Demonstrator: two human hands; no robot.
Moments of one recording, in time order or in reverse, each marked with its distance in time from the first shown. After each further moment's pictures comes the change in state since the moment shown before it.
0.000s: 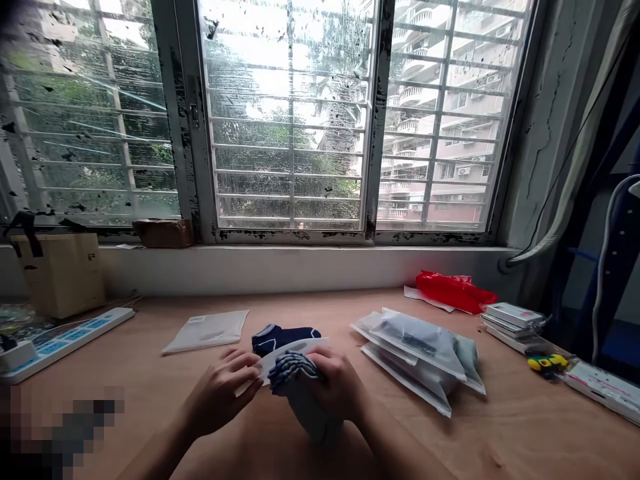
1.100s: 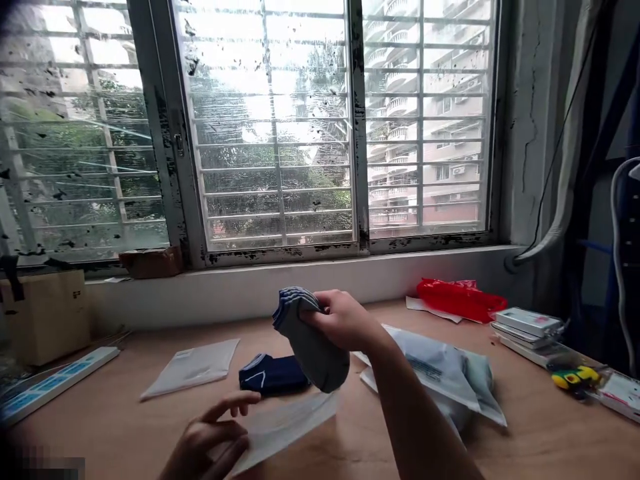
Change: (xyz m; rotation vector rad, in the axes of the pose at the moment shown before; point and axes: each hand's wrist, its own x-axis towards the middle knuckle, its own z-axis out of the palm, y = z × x) left_hand 0.019 0.028 -0.004 -0.250 -0.069 -0.141; right_hand 0.100 -0.033 -0.122 0.149 -0.102 0.363
